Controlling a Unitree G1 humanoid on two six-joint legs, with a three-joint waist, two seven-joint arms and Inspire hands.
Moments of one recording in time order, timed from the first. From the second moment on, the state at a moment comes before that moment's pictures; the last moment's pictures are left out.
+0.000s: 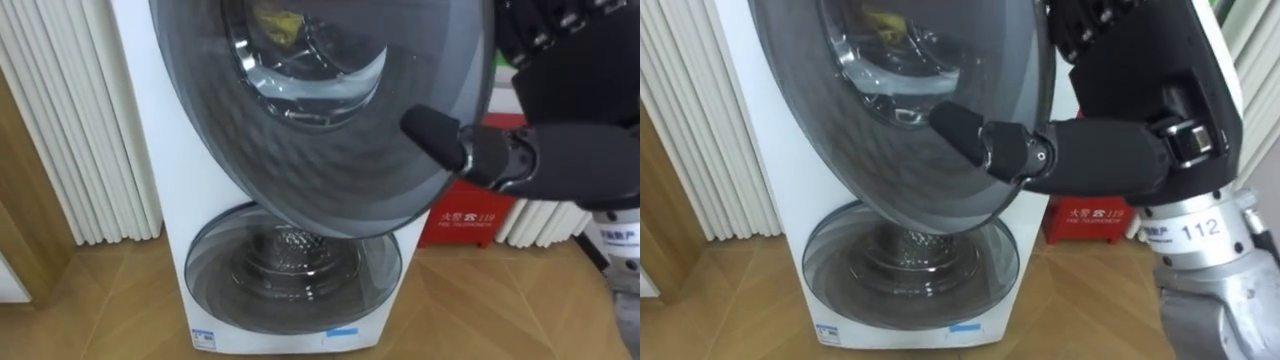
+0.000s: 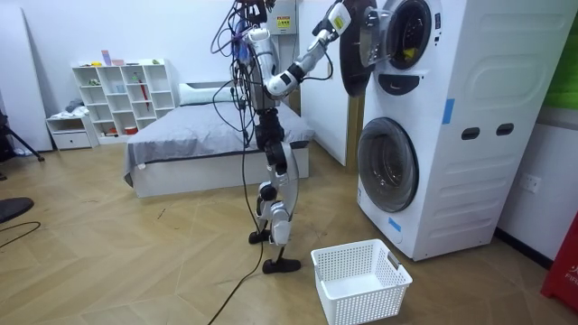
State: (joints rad) left arm 0.23 0.27 -0.02 1.10 0.07 0.04 0.14; right arm -0.09 -0.39 -0.06 -0.56 0.63 -0.09 0.24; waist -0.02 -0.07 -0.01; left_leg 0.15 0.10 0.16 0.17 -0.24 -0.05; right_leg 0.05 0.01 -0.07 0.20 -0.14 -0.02
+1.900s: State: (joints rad) left arm 0.15 0.30 -0.12 1.09 0.07 0.05 0.10; right arm -0.20 -0.37 0.37 -0.50 0.66 0.05 0.50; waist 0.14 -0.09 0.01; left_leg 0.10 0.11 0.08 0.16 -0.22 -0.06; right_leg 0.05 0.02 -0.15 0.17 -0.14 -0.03
